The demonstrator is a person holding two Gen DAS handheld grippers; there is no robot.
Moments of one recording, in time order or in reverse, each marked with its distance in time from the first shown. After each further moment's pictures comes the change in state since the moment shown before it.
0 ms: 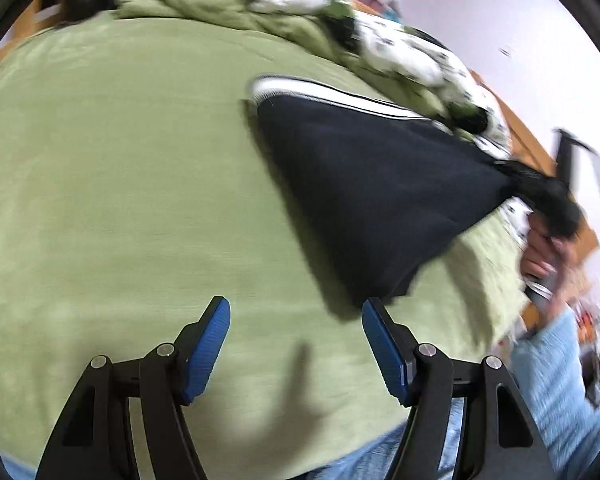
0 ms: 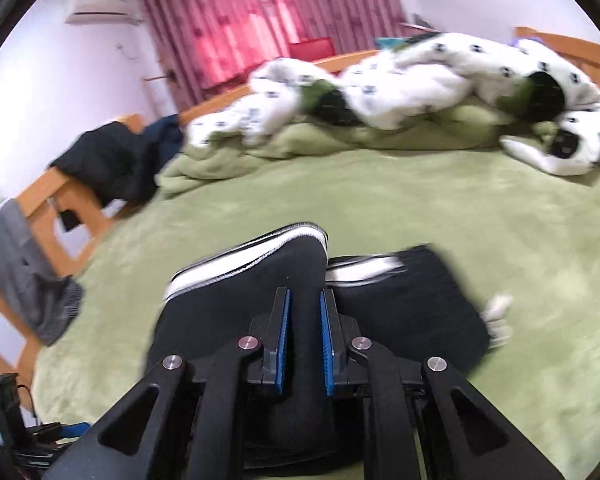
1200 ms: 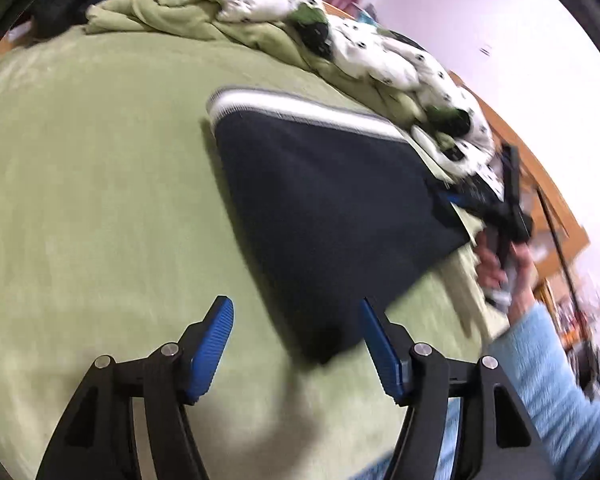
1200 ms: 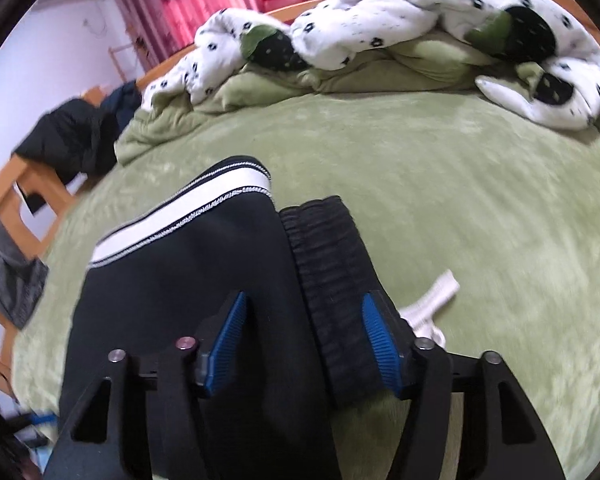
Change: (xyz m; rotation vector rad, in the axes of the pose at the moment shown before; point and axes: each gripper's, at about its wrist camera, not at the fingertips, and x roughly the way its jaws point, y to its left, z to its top) left arm 0.021 -0.021 0.038 0.007 -0.049 -0.017; right arm 0.071 -0.077 -0.006 -0.001 0.152 -0.030
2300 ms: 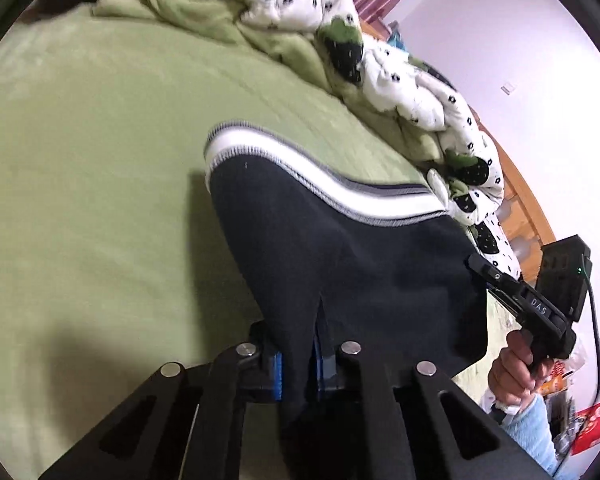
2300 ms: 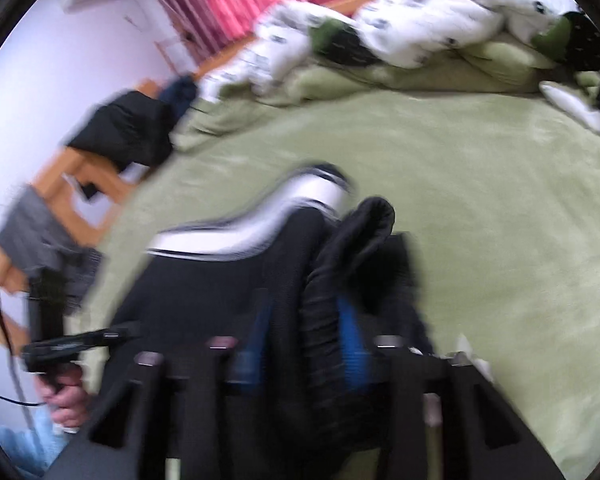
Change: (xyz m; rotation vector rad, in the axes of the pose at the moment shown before) left arm 0.024 0.045 0.074 -0.108 -0.020 -0.061; right arm -0.017 0.056 0.001 -0.013 0.014 0.262
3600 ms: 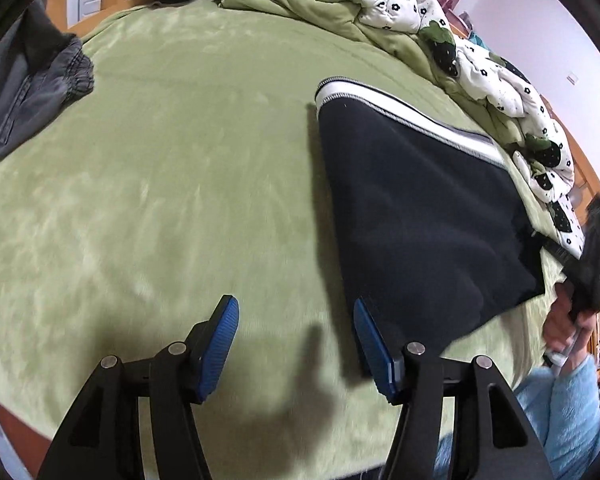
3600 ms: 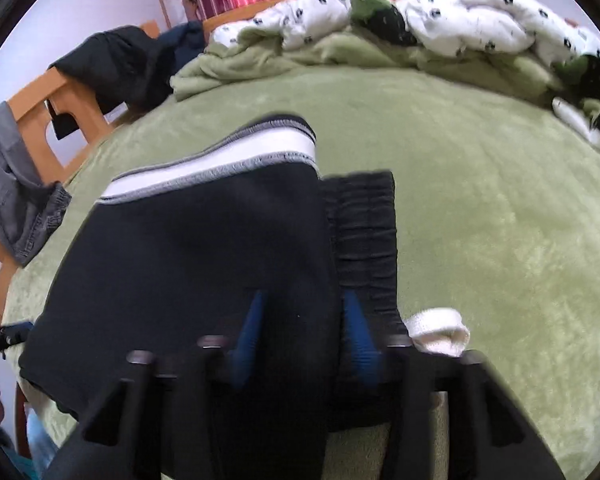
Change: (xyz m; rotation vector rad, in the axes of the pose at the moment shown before) left arm -0.125 0.114 -0.108 -0.042 0.053 0.325; right arm 0.058 0.118 -0.088 -0.129 0.044 -0.185
